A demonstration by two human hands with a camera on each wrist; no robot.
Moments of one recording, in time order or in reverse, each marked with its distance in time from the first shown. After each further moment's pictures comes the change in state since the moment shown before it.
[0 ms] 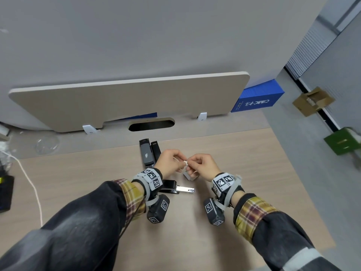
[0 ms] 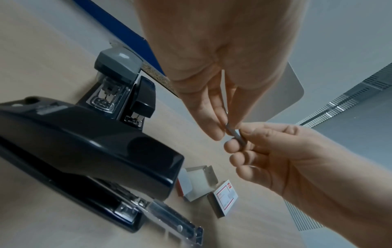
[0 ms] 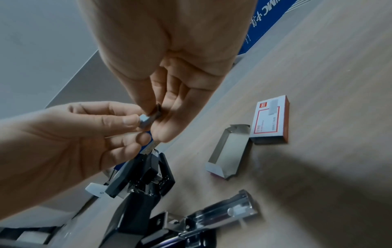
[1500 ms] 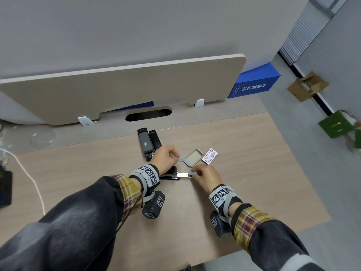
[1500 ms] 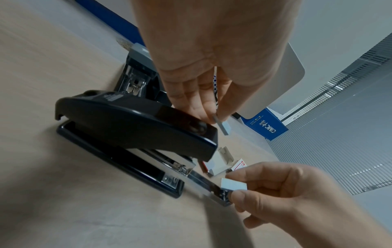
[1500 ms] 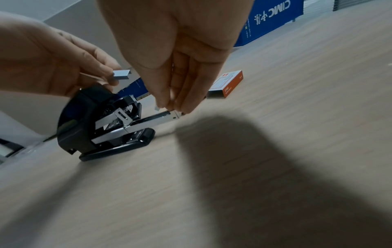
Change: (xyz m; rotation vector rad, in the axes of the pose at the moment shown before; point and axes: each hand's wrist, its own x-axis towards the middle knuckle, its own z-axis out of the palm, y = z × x) left_hand -0.018 -0.031 -0.002 0.269 0.032 0.007; right_hand -0.049 0.065 0.014 -0.758 0.159 -0.029
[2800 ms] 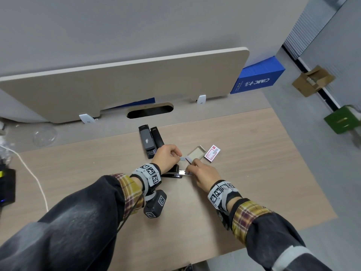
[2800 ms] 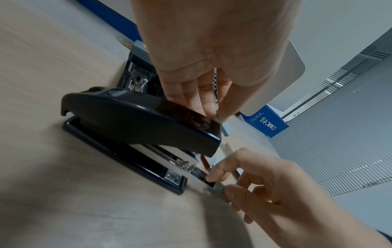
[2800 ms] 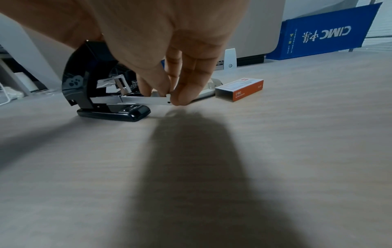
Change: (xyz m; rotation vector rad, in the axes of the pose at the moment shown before) left_hand 0.000 -0.005 0.006 0.037 -0.008 0.001; right_hand 0.001 -0.004 0.002 -0.363 -0.133 -0.348
